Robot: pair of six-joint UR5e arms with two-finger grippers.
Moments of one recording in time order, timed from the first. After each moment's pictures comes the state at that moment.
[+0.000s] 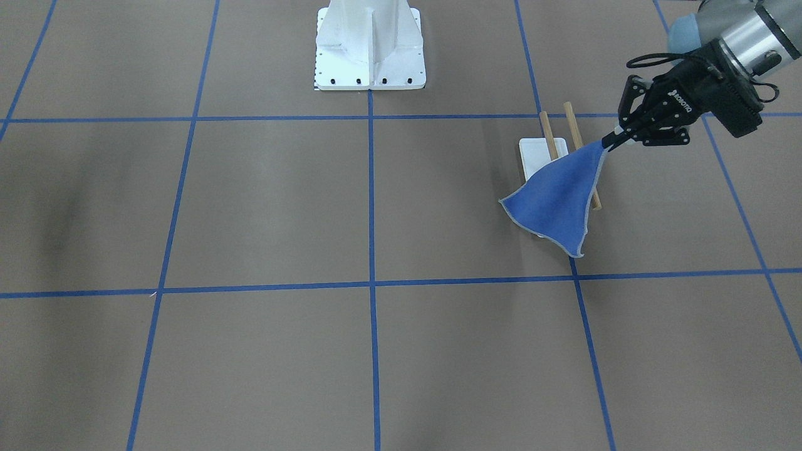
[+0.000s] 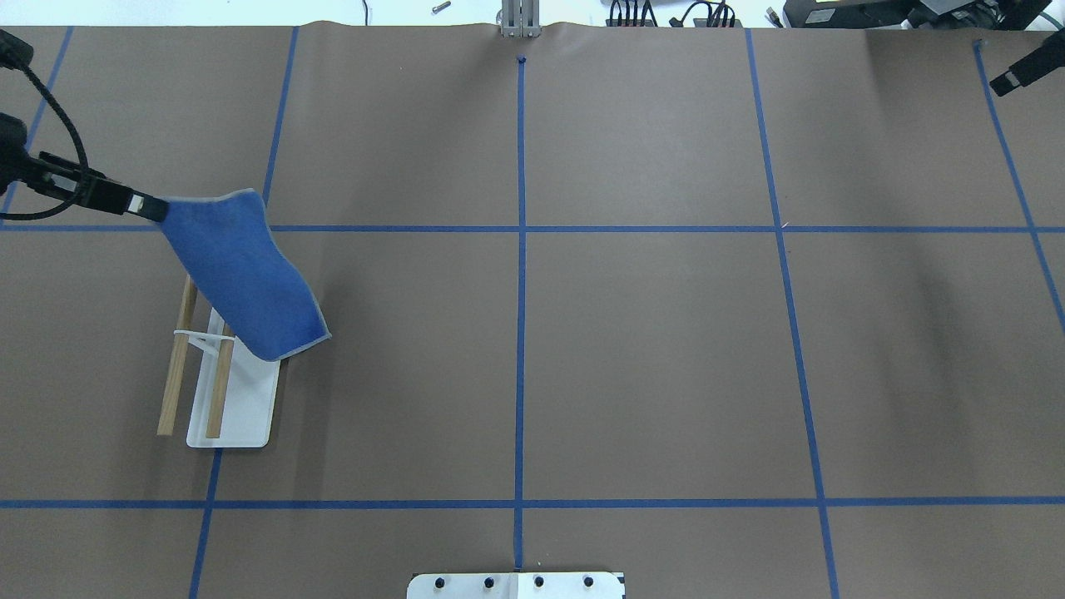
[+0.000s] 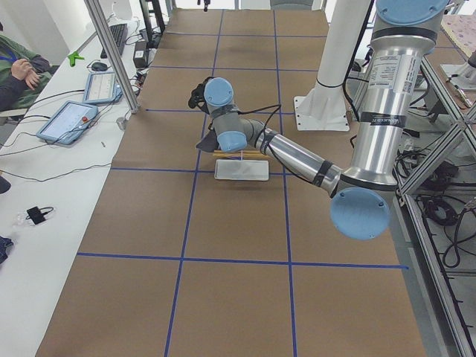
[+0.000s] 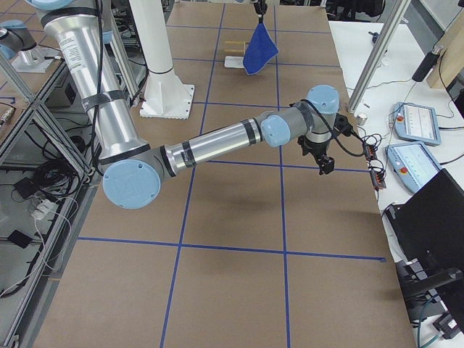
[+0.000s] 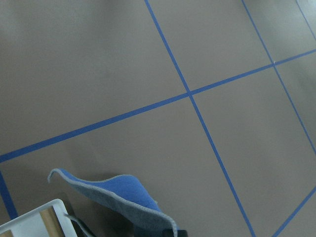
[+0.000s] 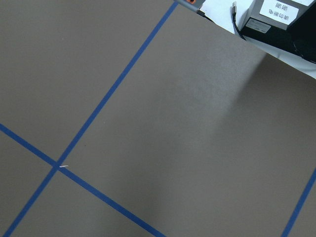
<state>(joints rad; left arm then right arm) -1.14 -1.69 -1.87 -2.32 -2.56 -0.67 1.42 -1.24 1.58 -1.48 2.36 -0.15</state>
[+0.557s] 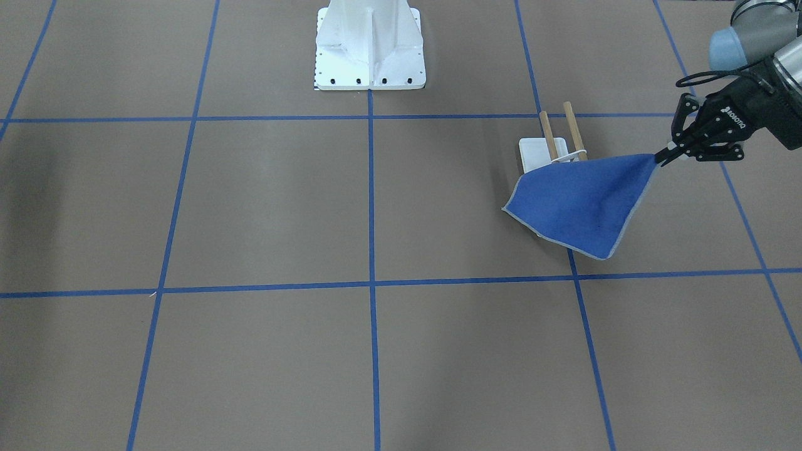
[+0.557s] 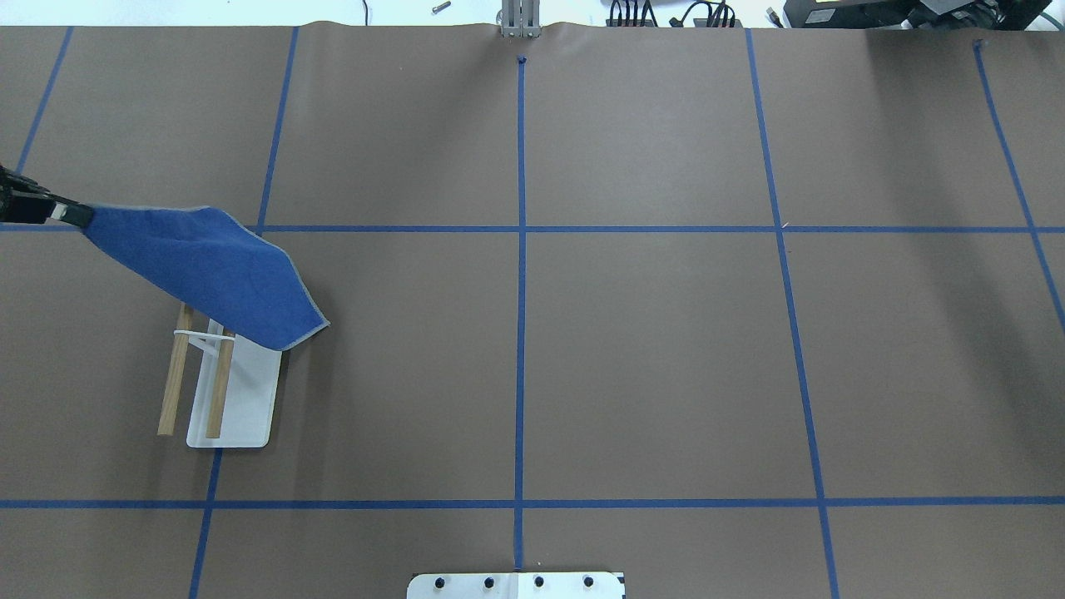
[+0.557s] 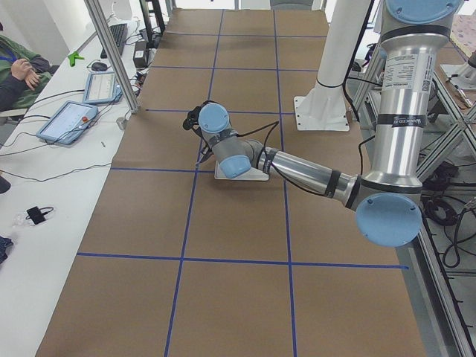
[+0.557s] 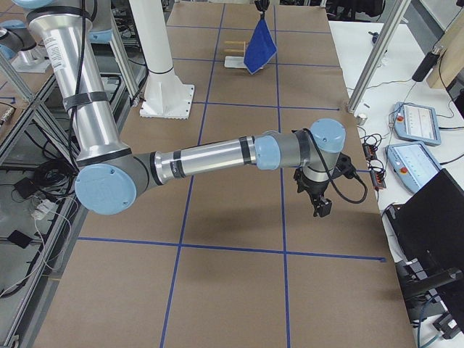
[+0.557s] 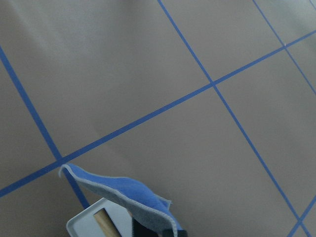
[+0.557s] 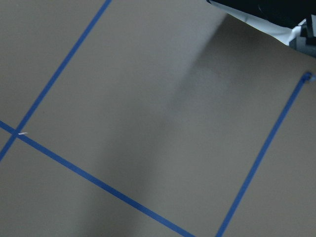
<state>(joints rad) -1.22 -1.60 -1.79 -2.32 -2.59 -0.41 1.56 -1.32 1.53 -1.66 2.30 -0.37</state>
